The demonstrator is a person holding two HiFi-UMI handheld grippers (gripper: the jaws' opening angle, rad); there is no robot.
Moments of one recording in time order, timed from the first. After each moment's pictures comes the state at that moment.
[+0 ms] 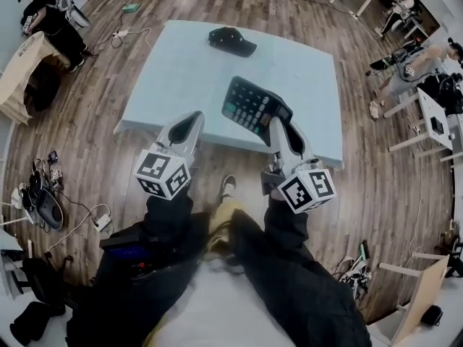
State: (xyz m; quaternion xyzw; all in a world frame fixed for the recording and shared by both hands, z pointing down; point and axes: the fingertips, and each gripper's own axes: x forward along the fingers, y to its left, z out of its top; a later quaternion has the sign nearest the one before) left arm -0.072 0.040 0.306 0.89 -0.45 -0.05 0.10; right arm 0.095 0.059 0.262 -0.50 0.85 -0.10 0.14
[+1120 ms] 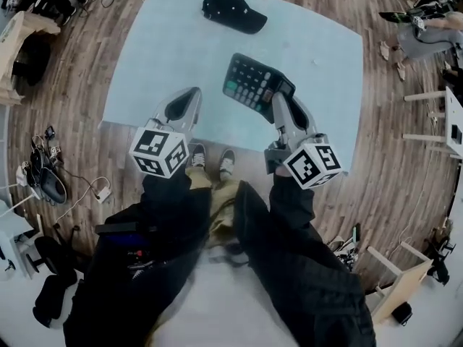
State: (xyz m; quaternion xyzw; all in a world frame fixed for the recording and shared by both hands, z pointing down) left arm -0.036 -0.181 0.392 0.86 -0.48 0.04 0.19; right arm 0.139 -0.181 0.358 -0.49 0.83 -0.24 0.08
